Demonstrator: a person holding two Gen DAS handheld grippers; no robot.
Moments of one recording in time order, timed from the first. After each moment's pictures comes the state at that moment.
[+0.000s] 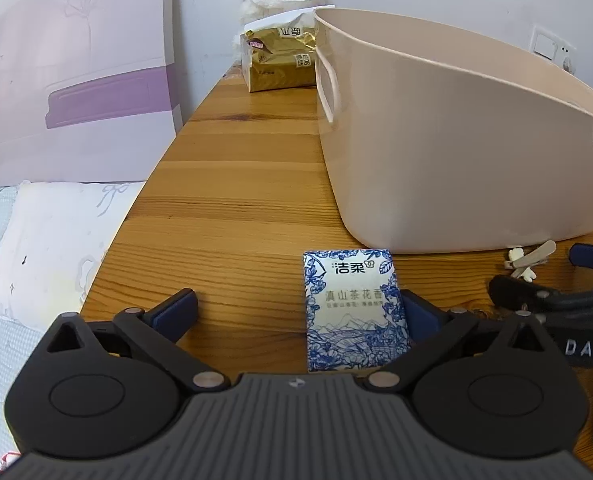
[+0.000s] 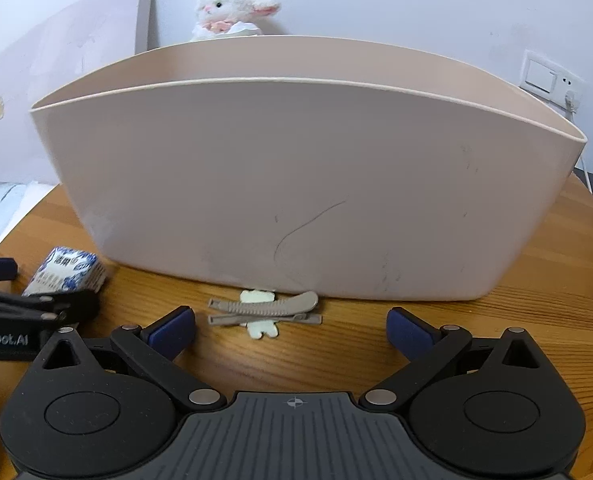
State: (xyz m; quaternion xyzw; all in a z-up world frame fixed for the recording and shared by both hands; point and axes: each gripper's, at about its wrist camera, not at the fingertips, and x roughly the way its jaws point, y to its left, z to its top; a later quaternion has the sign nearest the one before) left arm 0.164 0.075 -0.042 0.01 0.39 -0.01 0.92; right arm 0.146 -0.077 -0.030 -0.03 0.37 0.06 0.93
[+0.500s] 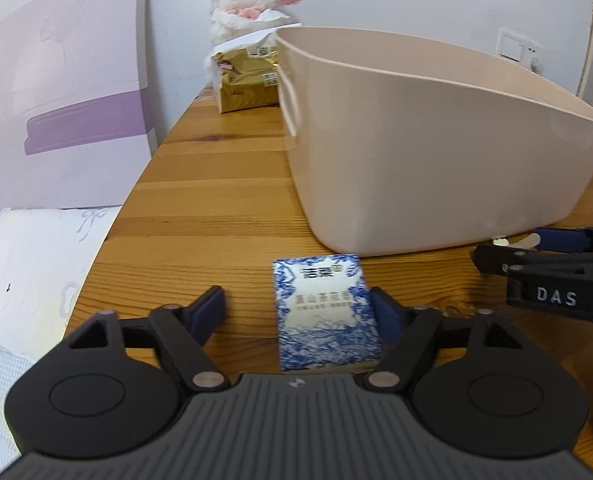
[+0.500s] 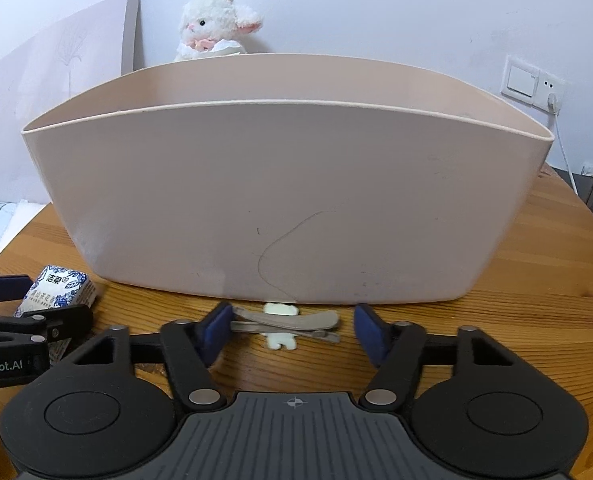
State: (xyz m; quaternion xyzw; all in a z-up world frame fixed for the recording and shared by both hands) left arm 0.153 0.068 -0.041 0.02 0.36 -0.05 0.93; right arm 0.128 -0.092 -0.026 -0.02 0.35 0.05 0.93
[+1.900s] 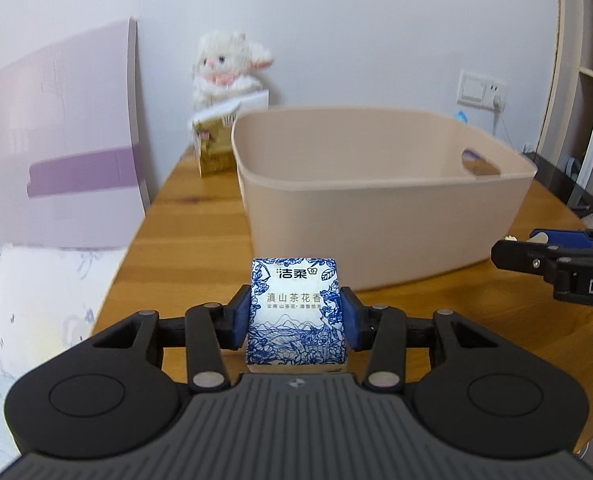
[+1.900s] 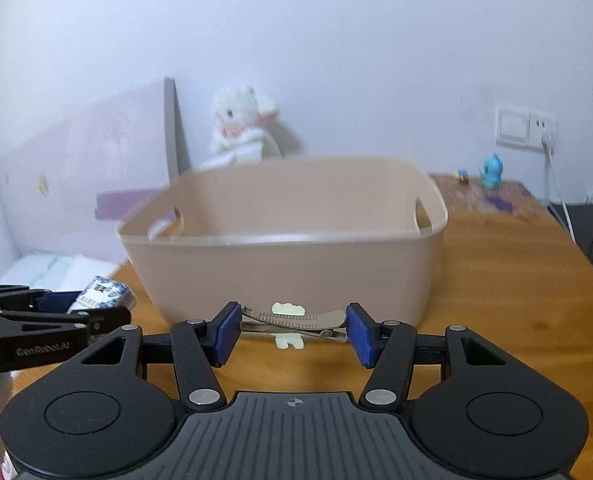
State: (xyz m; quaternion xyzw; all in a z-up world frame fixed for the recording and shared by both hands) left arm 0.104 0.045 0.018 0.03 0.30 -0.07 0.95; right arm 0.070 -0.151 0.052 0.03 0.26 0.13 0.96
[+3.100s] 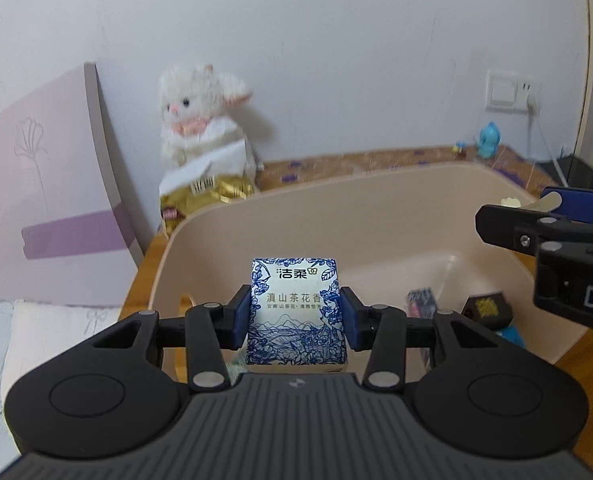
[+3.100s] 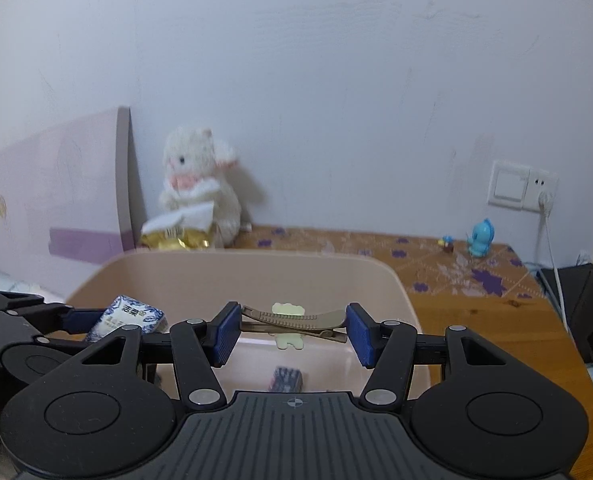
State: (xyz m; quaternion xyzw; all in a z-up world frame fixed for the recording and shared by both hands) left arm 0.248 -0.025 0.045 0.08 0.32 -0.03 0.94; right arm 0.200 -0.157 0.076 0.00 0.26 0.08 0.96
